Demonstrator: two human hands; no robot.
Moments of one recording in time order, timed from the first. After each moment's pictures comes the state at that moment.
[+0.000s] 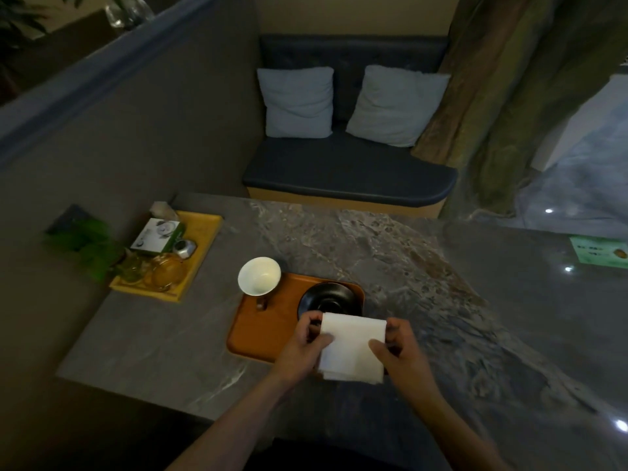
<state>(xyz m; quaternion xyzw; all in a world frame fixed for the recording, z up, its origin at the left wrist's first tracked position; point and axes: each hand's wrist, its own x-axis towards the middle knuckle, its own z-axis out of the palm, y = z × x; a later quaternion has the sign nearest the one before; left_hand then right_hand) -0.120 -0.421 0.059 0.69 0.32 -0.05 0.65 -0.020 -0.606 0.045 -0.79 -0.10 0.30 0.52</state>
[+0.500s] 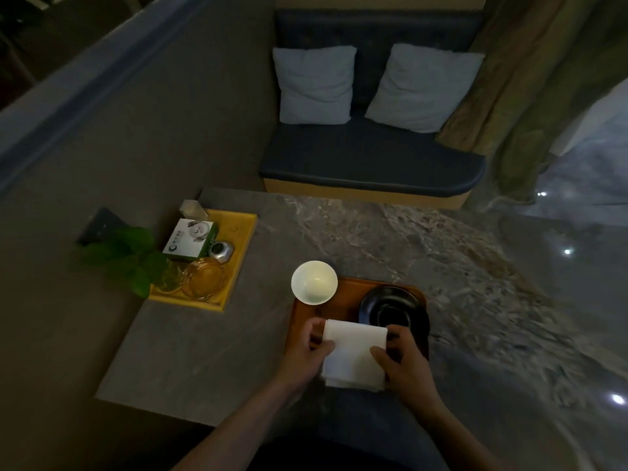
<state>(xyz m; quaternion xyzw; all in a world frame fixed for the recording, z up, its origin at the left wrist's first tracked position) -0.168 -0.285 0.014 0.69 0.34 -0.08 0.64 -0.075 -0.476 0.018 -0.80 -0.06 0.32 0.50</state>
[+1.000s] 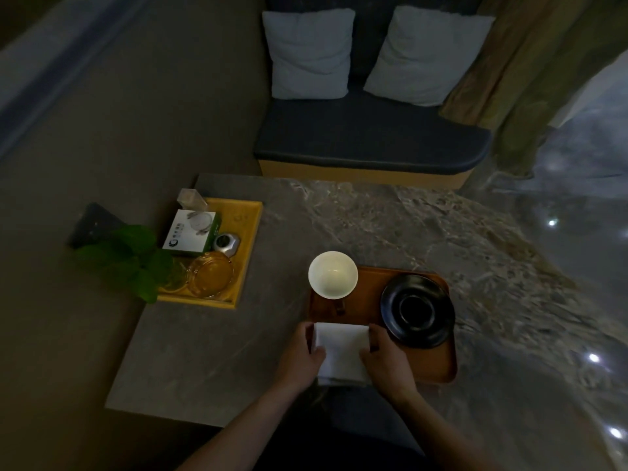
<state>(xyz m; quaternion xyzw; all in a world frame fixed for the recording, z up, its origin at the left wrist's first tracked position) -0.190 -0.230 -0.029 0.75 0.38 -0.14 0.53 -0.108 -0.401 -0.023 -0.87 -0.08 0.31 0.37</state>
